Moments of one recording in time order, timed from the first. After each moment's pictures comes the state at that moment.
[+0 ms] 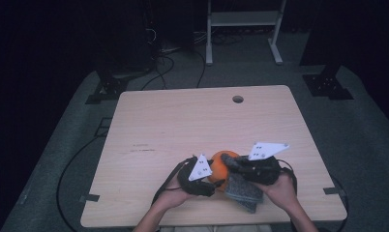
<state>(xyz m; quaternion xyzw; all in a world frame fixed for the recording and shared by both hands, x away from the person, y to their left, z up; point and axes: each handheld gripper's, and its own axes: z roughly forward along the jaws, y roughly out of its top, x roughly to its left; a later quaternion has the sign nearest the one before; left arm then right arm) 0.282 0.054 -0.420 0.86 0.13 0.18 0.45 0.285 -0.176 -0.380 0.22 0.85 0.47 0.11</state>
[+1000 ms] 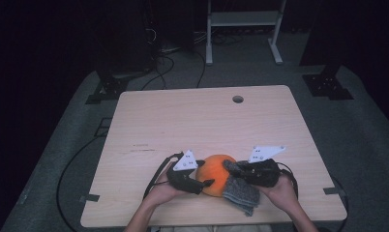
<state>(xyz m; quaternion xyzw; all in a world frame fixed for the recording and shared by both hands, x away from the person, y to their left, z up) 0.303 0.086 -0.427 0.86 0.17 0.09 0.48 0.294 -0.187 -0.409 0.25 0.86 0.44 0.09</state>
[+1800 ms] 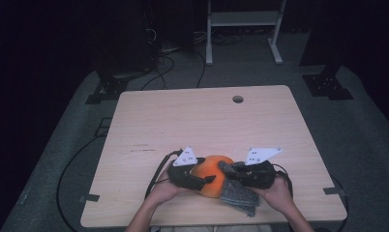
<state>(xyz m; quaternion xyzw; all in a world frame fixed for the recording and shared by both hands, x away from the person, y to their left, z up) 0.312 0.092 -0.430 0.85 0.21 0.08 0.48 0.292 -0.178 -0.411 0.23 0.85 0.46 0.07</state>
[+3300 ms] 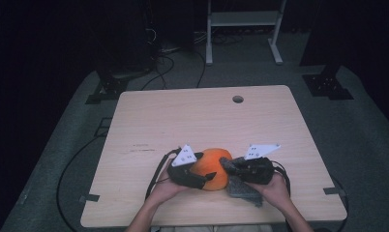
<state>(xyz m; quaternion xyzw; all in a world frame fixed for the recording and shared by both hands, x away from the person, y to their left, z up) 0.315 0.090 -0.423 0.82 0.23 0.08 0.51 0.305 -0.177 -0.421 0.26 0.85 0.46 0.07</state>
